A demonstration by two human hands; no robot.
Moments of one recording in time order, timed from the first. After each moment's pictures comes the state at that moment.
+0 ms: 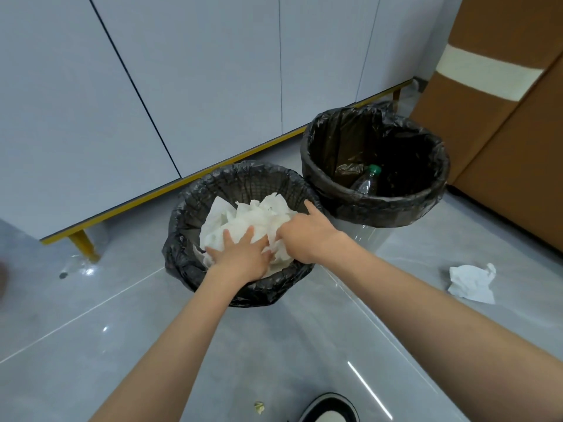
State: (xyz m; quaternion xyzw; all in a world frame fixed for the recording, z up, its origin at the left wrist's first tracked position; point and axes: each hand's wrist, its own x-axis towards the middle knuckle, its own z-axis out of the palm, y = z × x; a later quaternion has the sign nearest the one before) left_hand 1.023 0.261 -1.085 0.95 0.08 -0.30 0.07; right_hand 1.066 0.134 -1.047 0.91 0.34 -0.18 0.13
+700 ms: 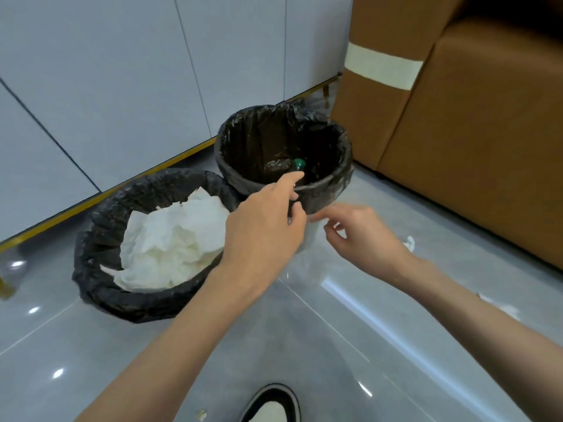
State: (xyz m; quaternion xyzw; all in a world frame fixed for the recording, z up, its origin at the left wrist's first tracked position) left_hand 0.993 0.109 -0.986 0.95 -0.07 0.13 0.27; right_hand 1.014 -0.059 -1.026 0.95 0.19 0.02 -0.25
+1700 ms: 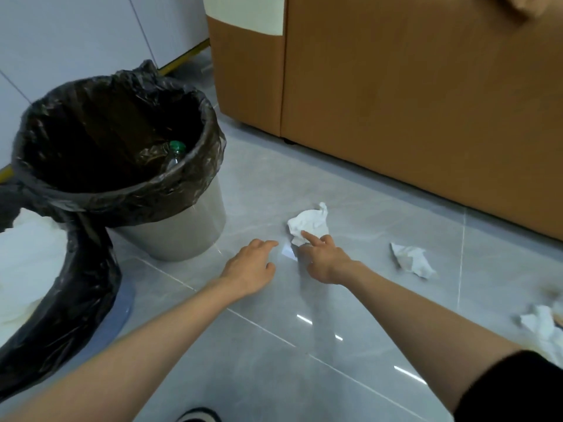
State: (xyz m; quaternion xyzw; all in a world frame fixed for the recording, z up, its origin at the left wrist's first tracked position) left_hand 1.042 -0.029 -1.170 0.92 -0.21 -0.28 0.16; right_hand 1.010 -0.210 -1.194 0.95 -0.03 -0.29 -0.12
